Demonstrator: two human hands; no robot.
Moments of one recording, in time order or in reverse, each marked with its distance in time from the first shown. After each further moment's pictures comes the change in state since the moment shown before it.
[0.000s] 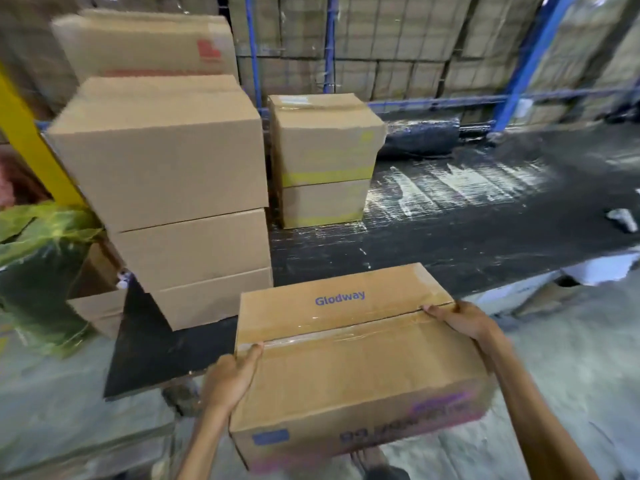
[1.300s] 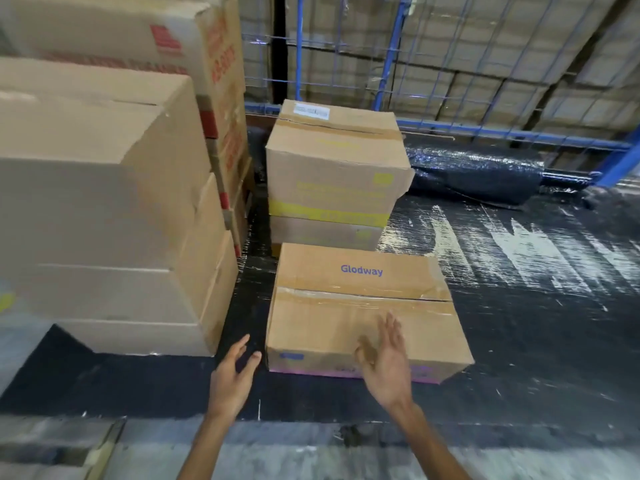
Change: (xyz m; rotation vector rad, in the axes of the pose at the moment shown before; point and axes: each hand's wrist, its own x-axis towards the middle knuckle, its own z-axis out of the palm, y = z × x) left_hand 0.160 0.171 0.175 -0.407 0.195 -0.086; right_hand 0.257 -0.064 0.026 -0.212 0.091 -0.744
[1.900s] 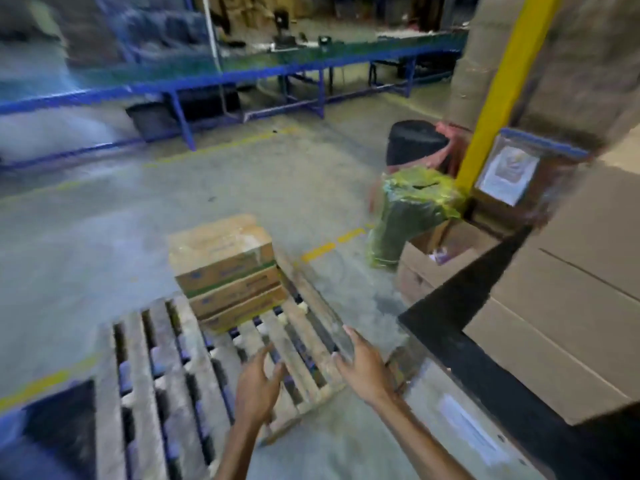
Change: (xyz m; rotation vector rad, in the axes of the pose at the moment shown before) left_hand -0.271 -0.321 -0.464 -0.025 0.805 -0.334; right_hand -0.330 -0.527 0.296 0.067 -0.862 -0.751
